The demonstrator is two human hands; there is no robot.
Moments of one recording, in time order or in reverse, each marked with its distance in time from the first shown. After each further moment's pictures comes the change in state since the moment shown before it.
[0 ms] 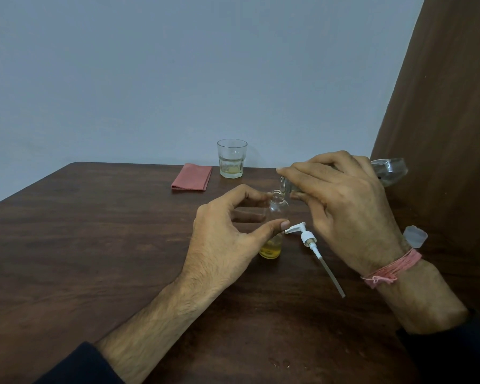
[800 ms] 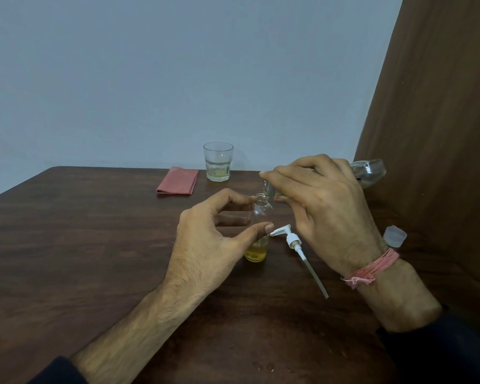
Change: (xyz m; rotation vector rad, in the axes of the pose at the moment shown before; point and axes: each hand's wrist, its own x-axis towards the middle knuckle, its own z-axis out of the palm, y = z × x) left_hand 0.000 0.002 0.000 0.002 0.005 -0.015; right_hand 0.001 0.001 0.001 -0.014 -0.011 -0.009
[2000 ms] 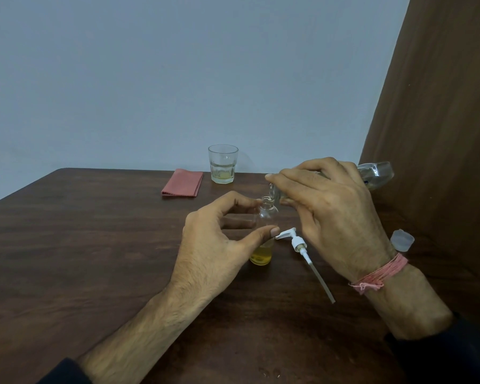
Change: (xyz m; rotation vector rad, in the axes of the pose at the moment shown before) left_hand 0.001 -0.003 0.001 -0.010 -0.009 0.010; right_hand 0.000 -0.001 -0.001 -0.013 0.001 -0.011
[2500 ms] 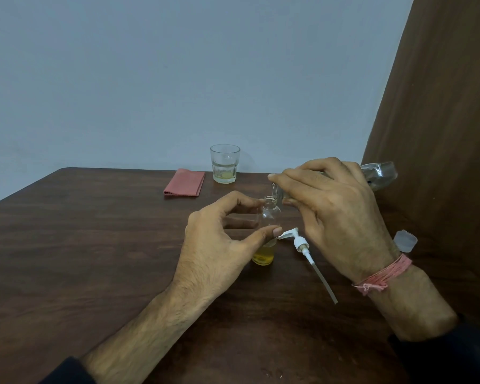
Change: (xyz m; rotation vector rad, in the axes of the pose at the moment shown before) left_hand 0.000 -0.001 0.000 -0.016 0.001 -0.002; right_hand -0.001 0.000 0.000 0.021 0.007 -0.005
